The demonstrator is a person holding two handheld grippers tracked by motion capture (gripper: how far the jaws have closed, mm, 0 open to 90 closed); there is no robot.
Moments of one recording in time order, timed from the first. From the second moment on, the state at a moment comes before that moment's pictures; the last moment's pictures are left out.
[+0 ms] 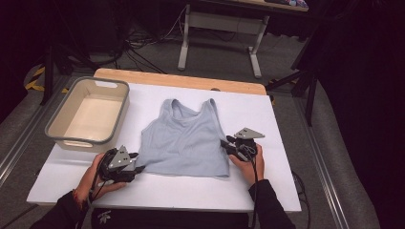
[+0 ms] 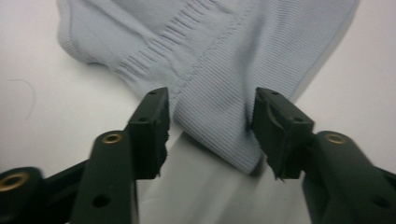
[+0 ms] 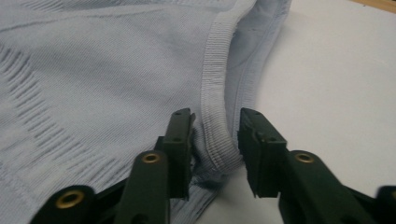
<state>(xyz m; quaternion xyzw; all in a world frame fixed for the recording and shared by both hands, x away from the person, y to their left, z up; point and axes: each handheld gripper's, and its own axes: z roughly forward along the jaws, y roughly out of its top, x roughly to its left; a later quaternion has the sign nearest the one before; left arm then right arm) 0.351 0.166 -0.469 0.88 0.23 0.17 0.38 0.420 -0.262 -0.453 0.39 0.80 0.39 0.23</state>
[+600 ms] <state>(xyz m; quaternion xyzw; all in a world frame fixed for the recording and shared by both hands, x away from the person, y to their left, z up) 0.349 0.159 -0.466 0.88 0.22 0.18 0.37 0.413 -0.264 -0.444 0.40 0.80 0.38 0.24</state>
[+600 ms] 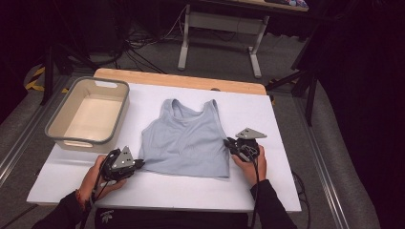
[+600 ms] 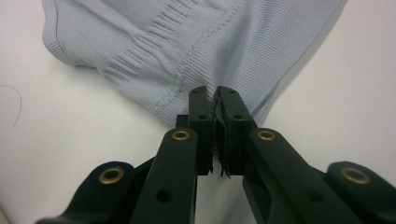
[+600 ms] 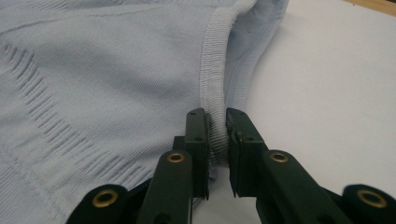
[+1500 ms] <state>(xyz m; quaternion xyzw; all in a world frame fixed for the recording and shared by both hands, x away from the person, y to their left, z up) 0.347 0.151 -0.451 0.86 0.22 0.20 0.42 0.401 -0.271 -0.420 0.40 0.77 0.40 0.29</state>
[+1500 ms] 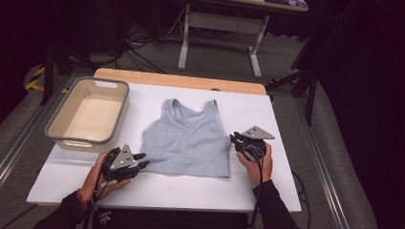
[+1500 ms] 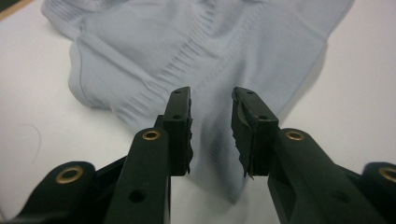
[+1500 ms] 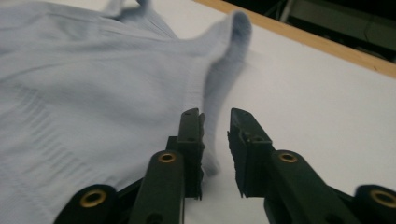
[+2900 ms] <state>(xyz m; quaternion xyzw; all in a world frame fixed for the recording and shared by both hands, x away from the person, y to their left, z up) 0.510 0.053 -0.438 0.88 0.26 0.20 0.35 0.475 -0.234 -0.443 0.37 0.83 0.33 0.24</state>
